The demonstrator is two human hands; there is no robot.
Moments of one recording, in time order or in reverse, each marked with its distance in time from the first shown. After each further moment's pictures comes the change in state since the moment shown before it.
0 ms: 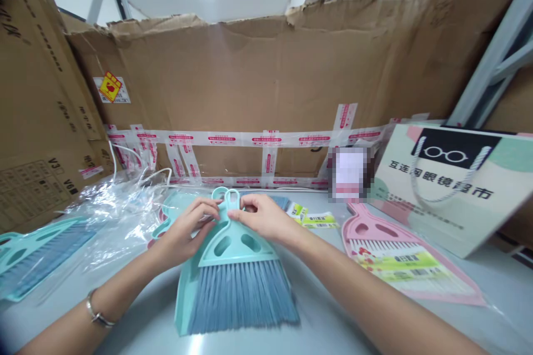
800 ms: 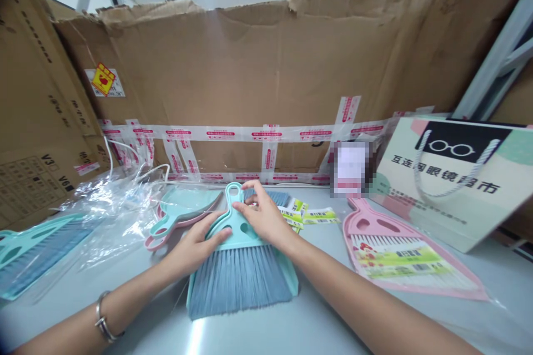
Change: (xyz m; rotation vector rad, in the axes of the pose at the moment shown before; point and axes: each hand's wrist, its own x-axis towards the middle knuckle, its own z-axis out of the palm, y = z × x) left_hand -0.003 0.007 0.034 -0.254 -0.014 -0.470; right_hand 0.009 0.030 0.015 0.123 0.236 -0.023
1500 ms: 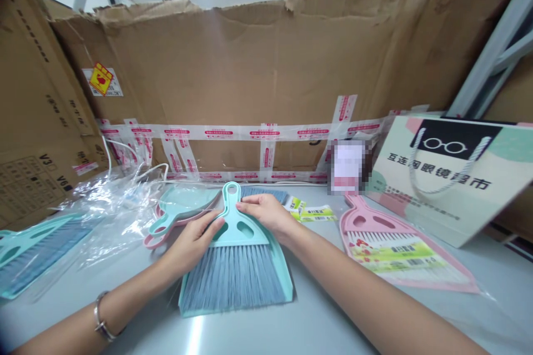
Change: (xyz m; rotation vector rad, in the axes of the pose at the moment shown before) left_hand -0.001 0.005 -0.002 0.077 -0.006 0.014; right_hand 0.002 0.002 -0.010 0.334 -0.176 0.294
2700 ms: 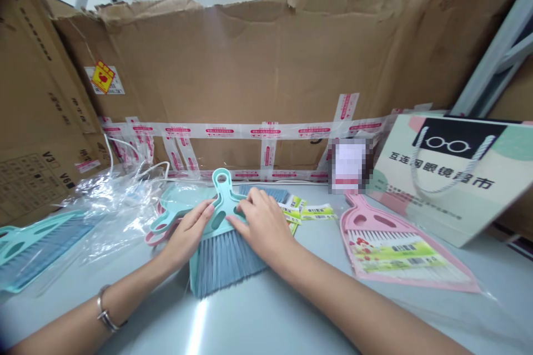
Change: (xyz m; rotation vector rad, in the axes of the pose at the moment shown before) left_hand 0.001 -0.002 -0.003 -0.159 0.174 -0.043; right_hand -0.026 0.005 0.019 -1.273 0.379 -0.605
